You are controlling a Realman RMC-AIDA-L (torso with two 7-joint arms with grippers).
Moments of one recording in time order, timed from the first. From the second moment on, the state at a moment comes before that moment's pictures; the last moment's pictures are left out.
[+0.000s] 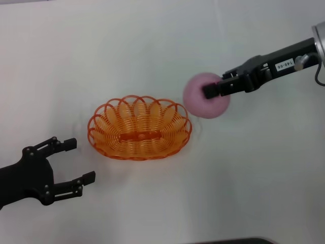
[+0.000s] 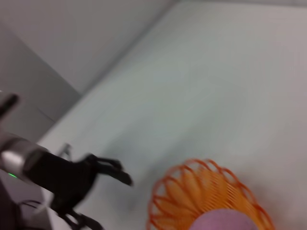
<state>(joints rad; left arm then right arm) -0.19 -2.17 0.63 0.77 2.06 1.72 -1.07 0.60 2.08 -0.83 -1.05 -2.21 -1.79 2.17</state>
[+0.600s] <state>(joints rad) -0.20 -2.17 0.63 0.76 2.05 1.73 -1.07 0.66 2.09 -0.98 -0.84 -2.11 -1.57 2.13</state>
